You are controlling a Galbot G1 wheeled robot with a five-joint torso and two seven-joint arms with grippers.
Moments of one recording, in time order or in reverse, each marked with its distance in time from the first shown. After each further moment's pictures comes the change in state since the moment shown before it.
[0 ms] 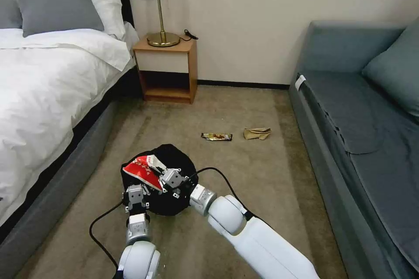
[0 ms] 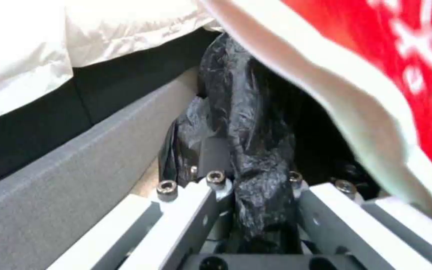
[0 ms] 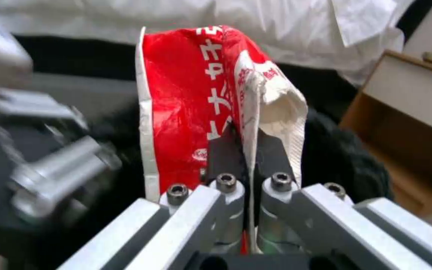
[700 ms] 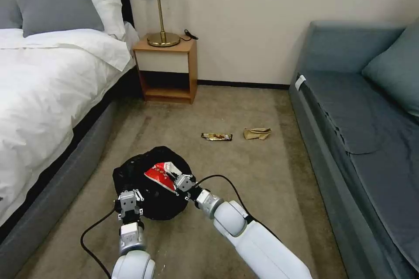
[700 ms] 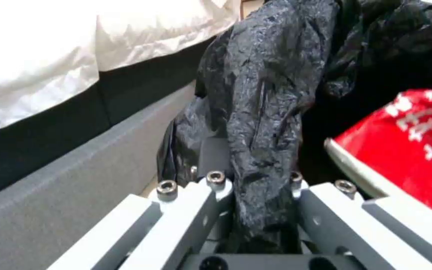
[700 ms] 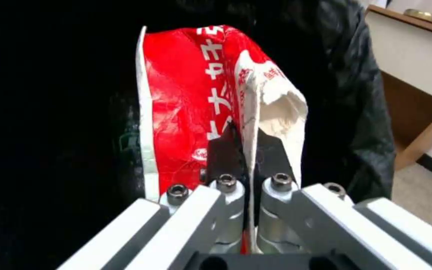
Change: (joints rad) left arm 0.070 -0.007 -0.032 -0.060 -0.006 -0.045 0.000; right arm -0.056 0.039 0.077 -0.137 -0.123 0.066 0.019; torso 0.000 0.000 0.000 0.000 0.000
